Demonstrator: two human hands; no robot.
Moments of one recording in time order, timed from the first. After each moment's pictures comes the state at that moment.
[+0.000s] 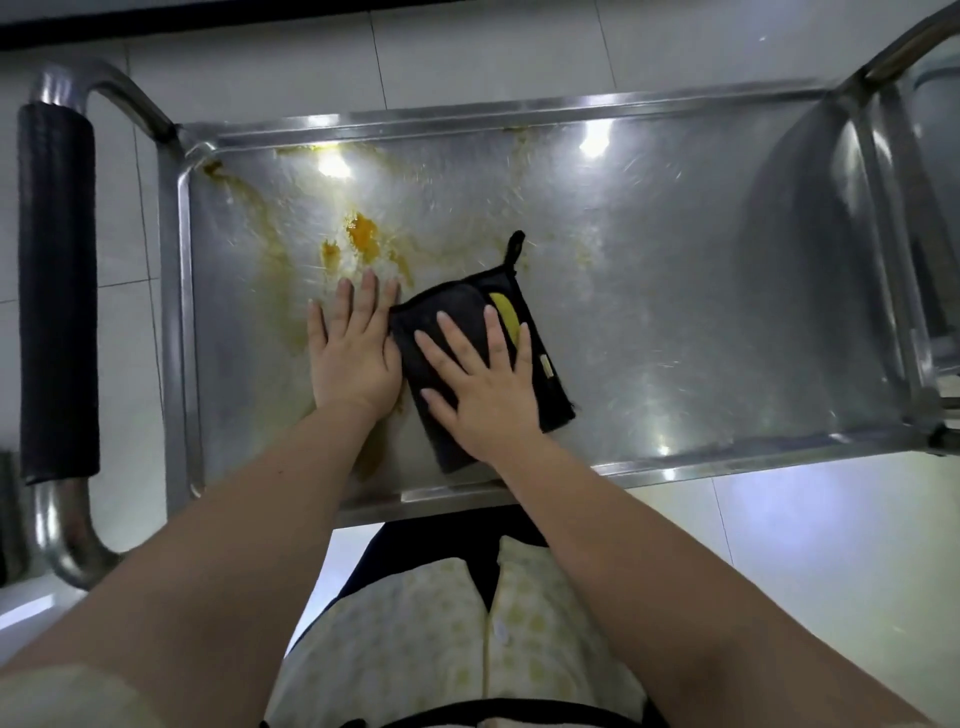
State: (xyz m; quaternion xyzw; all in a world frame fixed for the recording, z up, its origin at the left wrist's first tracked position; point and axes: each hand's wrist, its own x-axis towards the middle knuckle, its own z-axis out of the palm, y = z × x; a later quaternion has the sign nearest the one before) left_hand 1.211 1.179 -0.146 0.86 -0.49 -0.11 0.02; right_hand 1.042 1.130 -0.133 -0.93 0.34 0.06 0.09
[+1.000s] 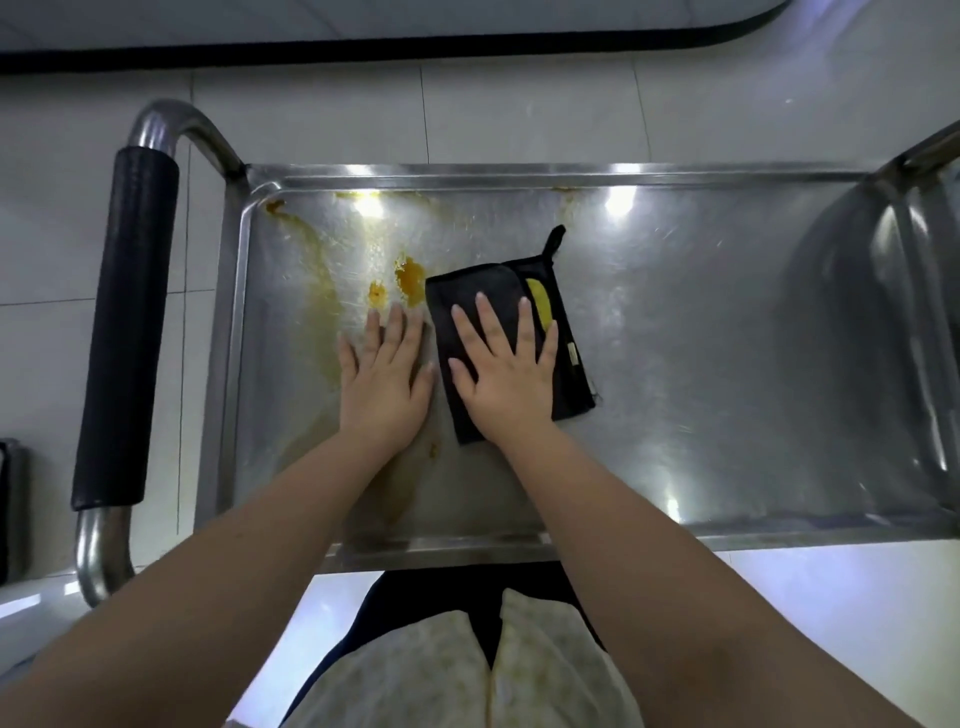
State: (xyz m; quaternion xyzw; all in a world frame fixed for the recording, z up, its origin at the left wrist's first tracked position) left_hand 1.233 1.172 -0.136 0.86 -0.49 -0.16 0.05; right_hand 1.096 1.080 -0.138 -0.90 0.42 0.02 0.09
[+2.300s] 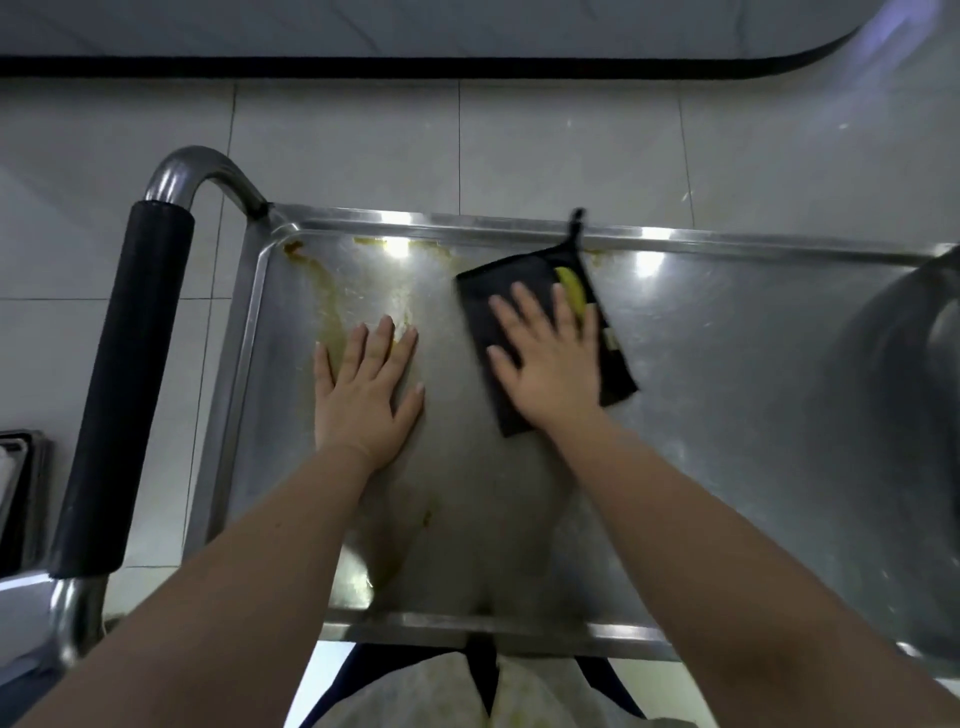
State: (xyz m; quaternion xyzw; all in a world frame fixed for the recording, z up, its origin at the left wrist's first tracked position) left_hand 1.284 1.136 -0.136 0.88 -0.46 -0.13 0.00; right_hand 1.126 0.961 -0.133 -0.92 0.37 0.05 0.11
